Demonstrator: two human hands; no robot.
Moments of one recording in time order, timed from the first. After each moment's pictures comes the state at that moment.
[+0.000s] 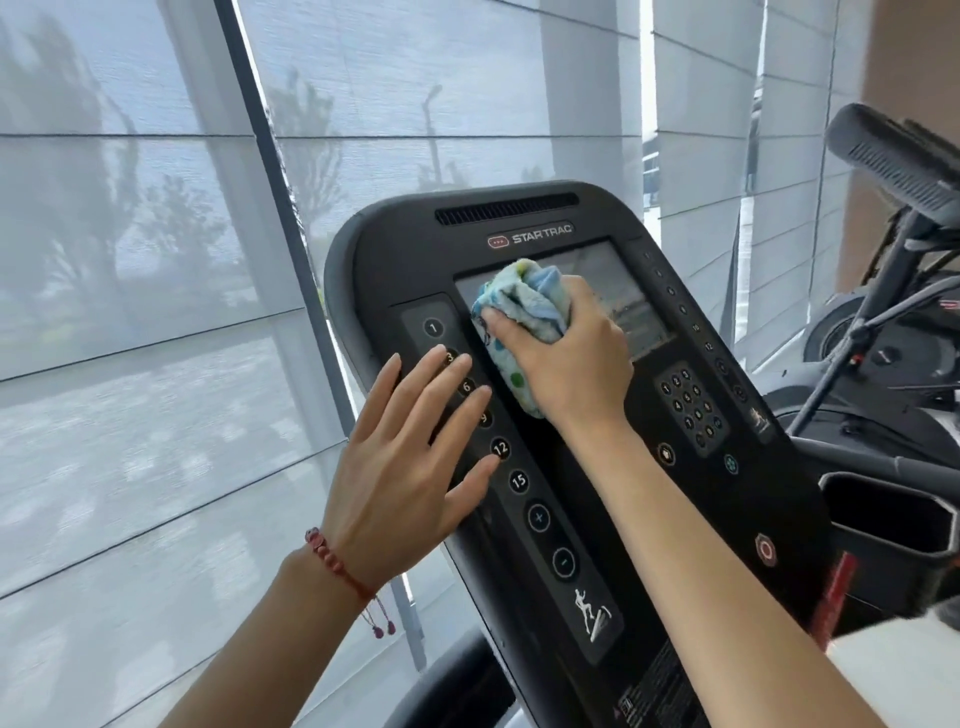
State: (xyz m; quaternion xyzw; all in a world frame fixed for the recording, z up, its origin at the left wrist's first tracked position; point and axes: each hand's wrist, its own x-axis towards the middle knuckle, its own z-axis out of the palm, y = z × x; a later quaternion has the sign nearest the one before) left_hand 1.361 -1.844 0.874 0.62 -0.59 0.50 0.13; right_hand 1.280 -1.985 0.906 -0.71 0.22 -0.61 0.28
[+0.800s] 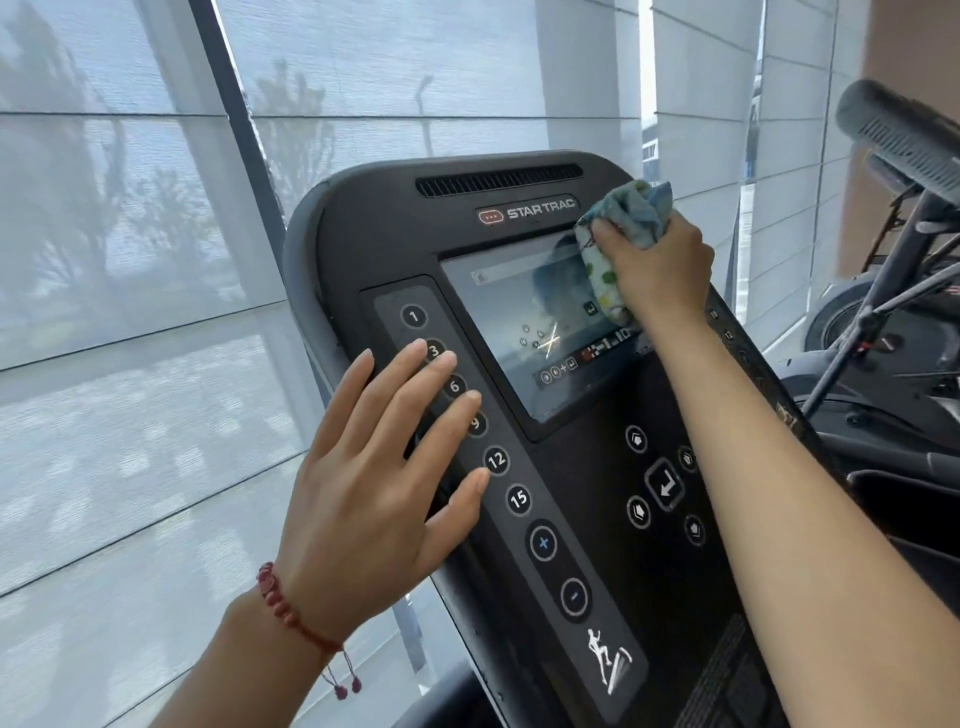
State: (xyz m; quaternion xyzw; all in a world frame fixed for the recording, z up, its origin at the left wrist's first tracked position) left_hand 1.368 -1.846 0.874 0.60 -0.60 0.50 0.16; right_hand 1.294 -2.106 0.931 -0.66 0.29 -0.62 0.31
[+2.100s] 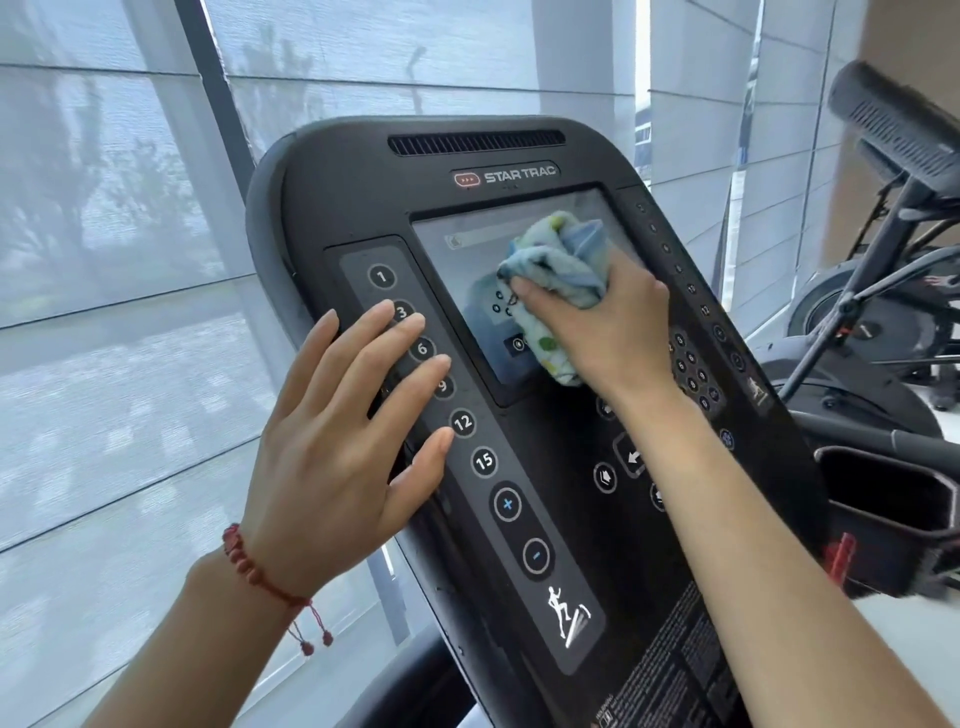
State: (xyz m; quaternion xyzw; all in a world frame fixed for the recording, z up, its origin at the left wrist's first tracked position) left_hand 1.365 -1.848 0.871 0.60 -0.60 0.50 0.18; right_hand 1.267 -2.031 0.891 -0.72 0.16 -0.61 0.29
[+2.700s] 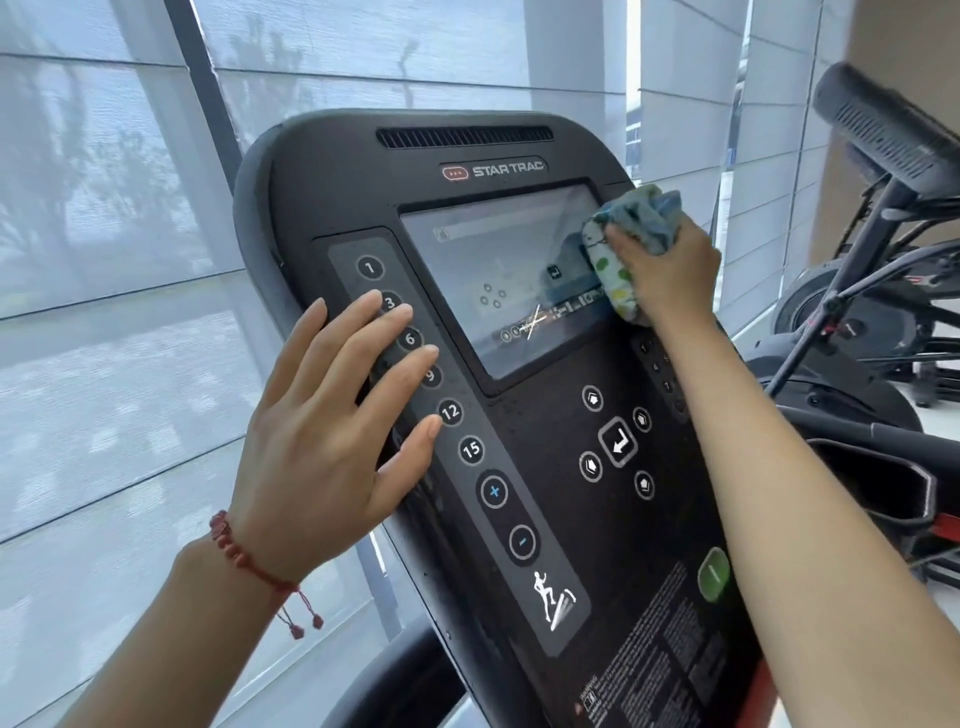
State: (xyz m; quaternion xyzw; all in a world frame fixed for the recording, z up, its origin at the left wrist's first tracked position) left_hand 1.365 -1.850 0.871 0.60 -0.59 0.51 0.17; right_hand 1.259 -2.125 0.897 -0.66 0.27 -0.62 0.32
